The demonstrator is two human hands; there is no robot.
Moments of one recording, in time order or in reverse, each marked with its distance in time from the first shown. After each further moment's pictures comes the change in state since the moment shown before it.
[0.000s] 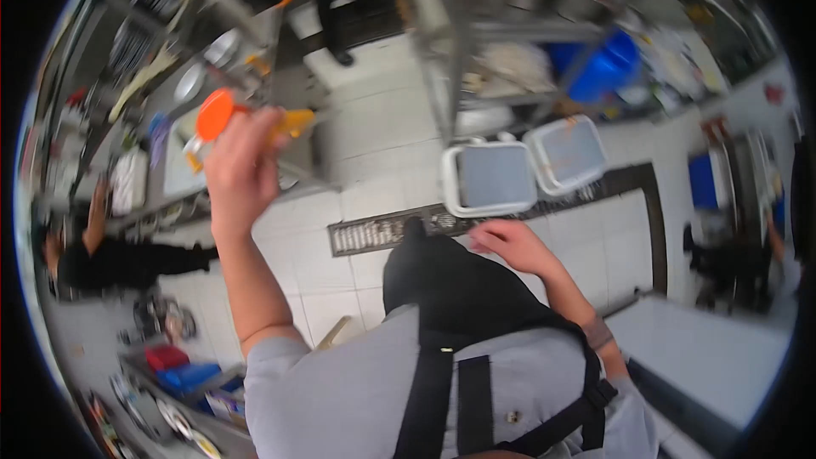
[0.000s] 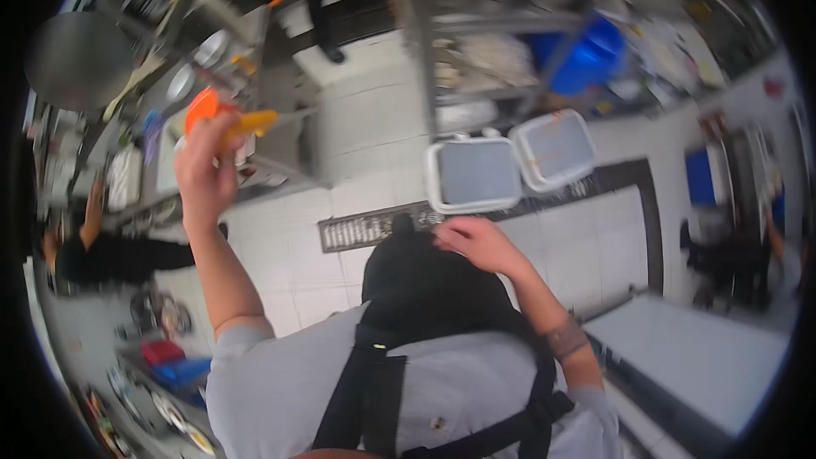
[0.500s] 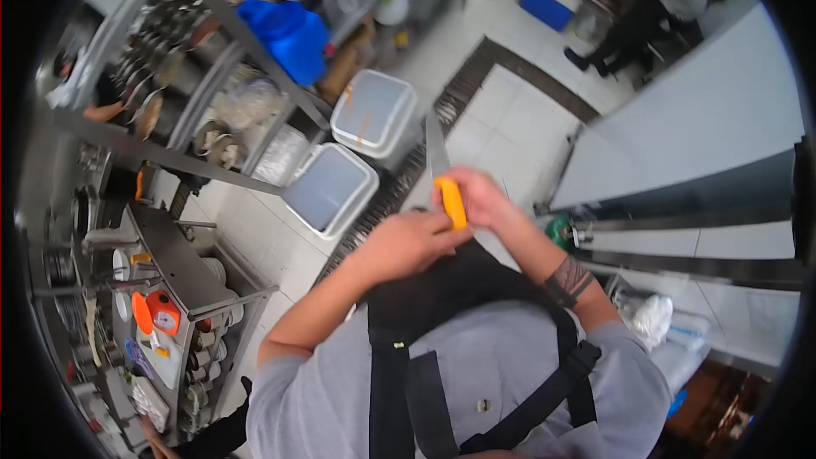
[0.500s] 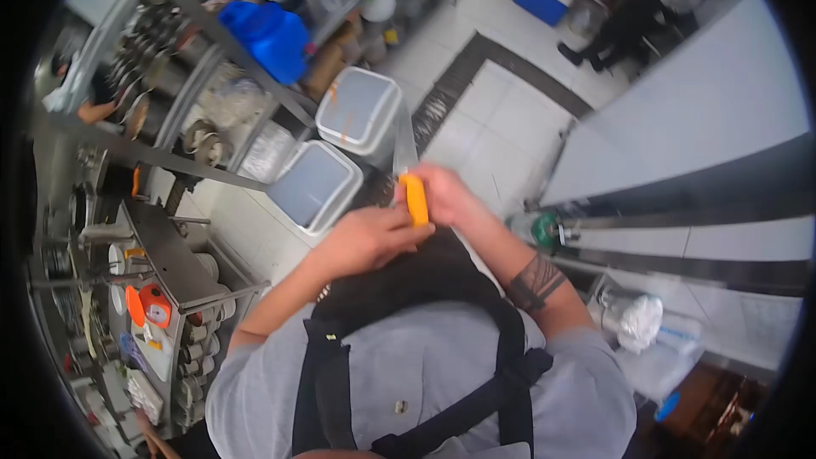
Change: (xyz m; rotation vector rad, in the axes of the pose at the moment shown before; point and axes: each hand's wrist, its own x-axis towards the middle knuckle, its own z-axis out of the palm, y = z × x) left_hand -0.037 0.466 0.195 -0.910 -0.754 0.973; right_hand -0.271 0.137 -0.117 1.245 0.549 -0.090
